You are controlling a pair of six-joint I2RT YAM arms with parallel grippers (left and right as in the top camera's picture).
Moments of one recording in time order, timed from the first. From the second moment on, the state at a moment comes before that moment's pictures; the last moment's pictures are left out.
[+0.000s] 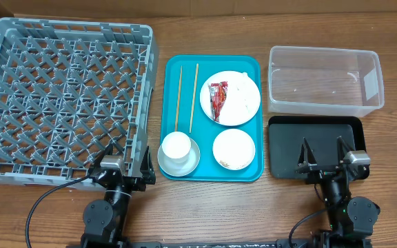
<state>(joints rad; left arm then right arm) -0.15 0.02 0.01 -0.08 -0.01 -0.17 -0.12 0.01 0.02 -0.01 -0.22 0.22</state>
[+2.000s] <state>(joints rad) 0.10 1.23 1.54 -1.28 0.26 -0.26 0.77 1.69 1.27 -0.70 -0.09 0.74</state>
